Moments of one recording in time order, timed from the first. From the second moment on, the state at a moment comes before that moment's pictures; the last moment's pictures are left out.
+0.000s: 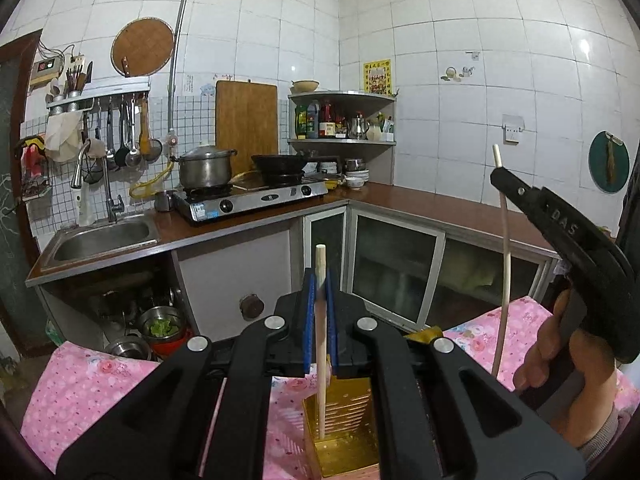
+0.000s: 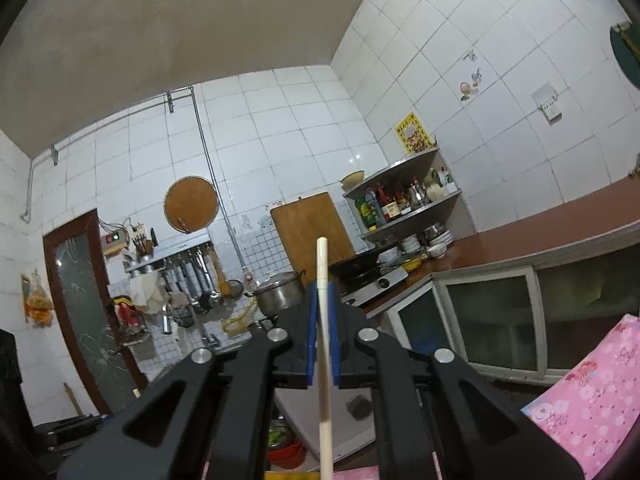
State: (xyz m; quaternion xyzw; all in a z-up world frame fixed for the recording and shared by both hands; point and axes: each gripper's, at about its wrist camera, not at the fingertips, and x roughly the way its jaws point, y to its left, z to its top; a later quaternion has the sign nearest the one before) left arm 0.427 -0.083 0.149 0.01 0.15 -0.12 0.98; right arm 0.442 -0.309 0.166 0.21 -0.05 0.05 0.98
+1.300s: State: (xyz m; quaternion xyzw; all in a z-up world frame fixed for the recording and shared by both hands) left arm 0.387 -0.051 0.127 0.00 0.19 -0.10 0.98; right arm 0.391 -0.297 0.109 0.08 0.15 0.04 0.98
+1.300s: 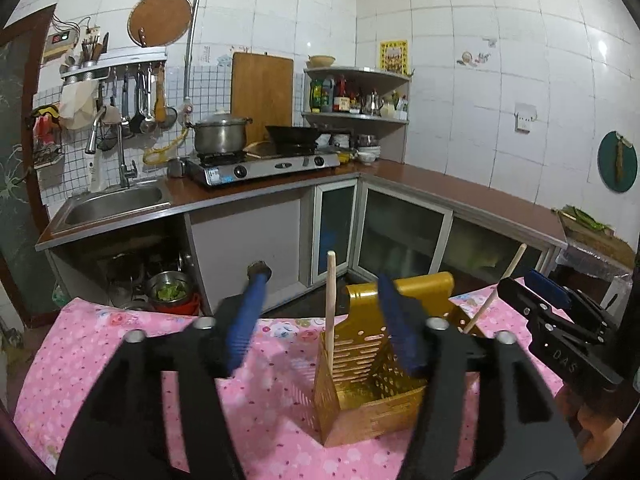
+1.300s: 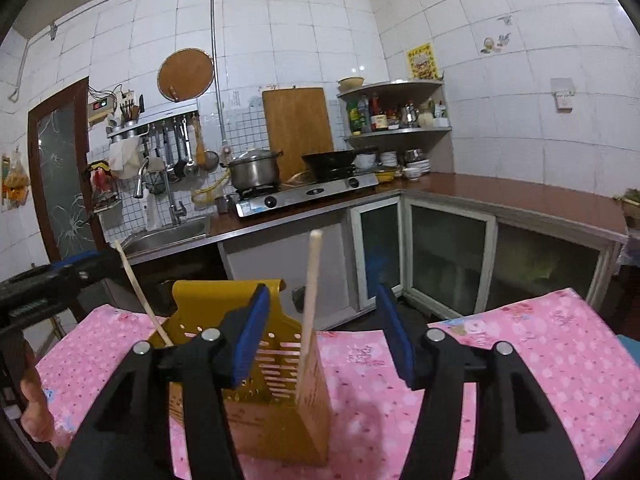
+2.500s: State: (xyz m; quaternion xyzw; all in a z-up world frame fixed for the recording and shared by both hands) left arm 0.277 0.001 0.034 -0.02 0.32 -0.07 0.94; right arm 0.264 -0.262 0.027 0.05 0.35 -0.04 0.94
